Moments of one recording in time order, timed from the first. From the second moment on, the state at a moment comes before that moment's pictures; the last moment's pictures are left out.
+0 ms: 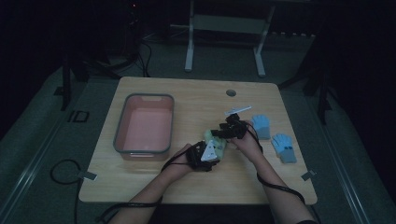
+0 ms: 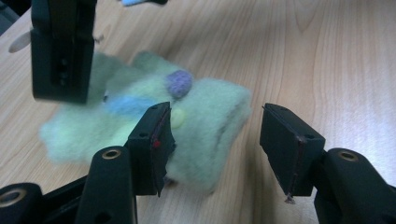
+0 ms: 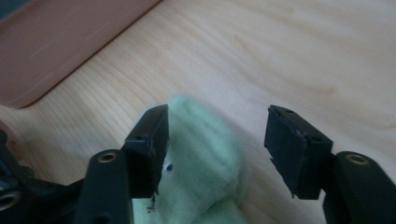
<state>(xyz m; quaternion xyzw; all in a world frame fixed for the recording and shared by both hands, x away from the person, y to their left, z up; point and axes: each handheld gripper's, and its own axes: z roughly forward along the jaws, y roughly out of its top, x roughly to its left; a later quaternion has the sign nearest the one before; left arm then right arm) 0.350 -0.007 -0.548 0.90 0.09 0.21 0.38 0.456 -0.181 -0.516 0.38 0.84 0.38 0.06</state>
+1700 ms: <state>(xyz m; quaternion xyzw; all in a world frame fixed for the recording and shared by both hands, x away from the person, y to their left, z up) 0.347 0.036 -0.441 0.91 0.11 0.25 0.30 0.446 -0.136 -0.430 0.31 0.85 0.42 0.01</state>
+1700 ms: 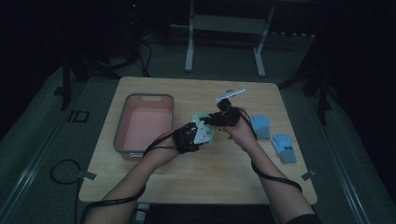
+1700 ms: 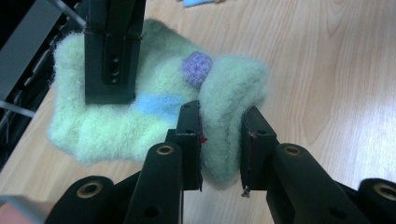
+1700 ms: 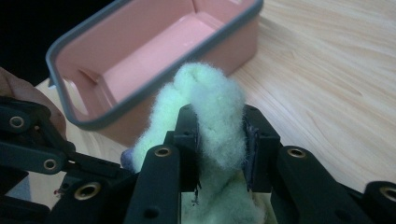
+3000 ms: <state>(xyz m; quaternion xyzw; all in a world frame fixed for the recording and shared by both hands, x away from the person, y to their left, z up) 0.337 0.159 -0.426 0.90 0.20 0.28 0.26 0.453 0.014 -0.406 0.23 0.87 0.44 -0.01</state>
